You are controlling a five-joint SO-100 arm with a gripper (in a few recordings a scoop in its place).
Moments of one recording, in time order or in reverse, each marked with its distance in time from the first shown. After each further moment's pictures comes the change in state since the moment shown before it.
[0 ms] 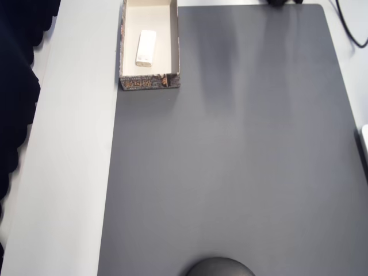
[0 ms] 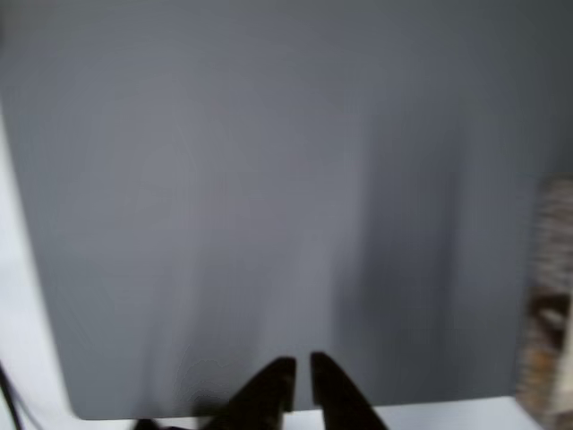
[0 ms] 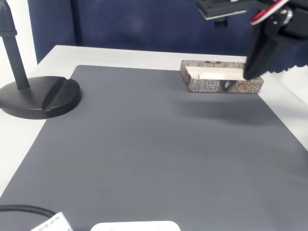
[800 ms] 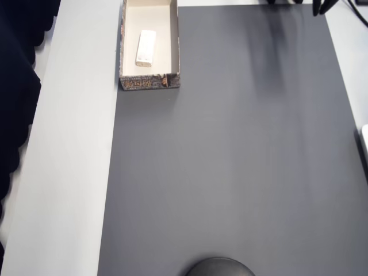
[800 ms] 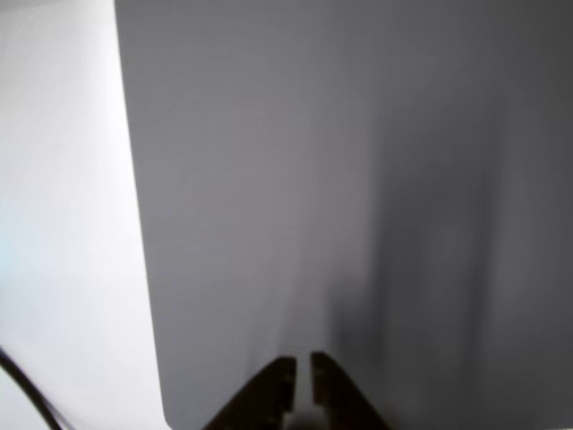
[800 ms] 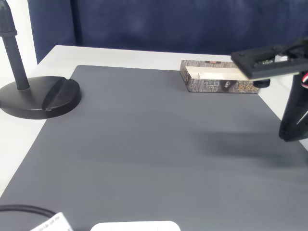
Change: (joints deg) arm -22.0 18.6 25.8 -7.3 -23.2
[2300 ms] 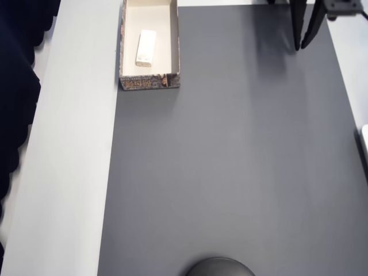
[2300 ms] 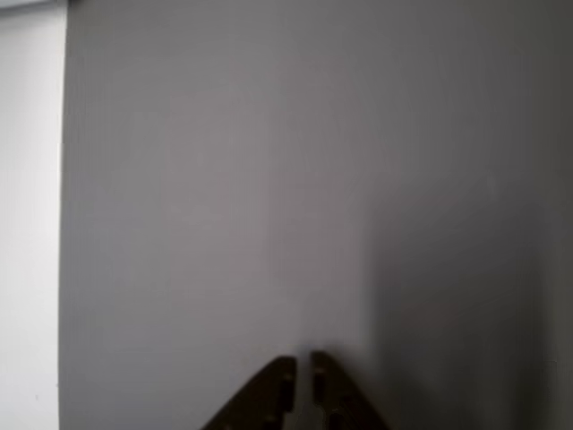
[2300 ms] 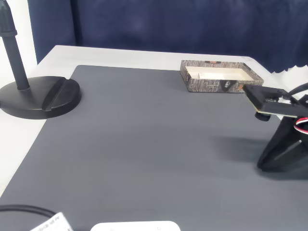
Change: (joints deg) arm 3.0 45.9 40.4 -12.2 0.8
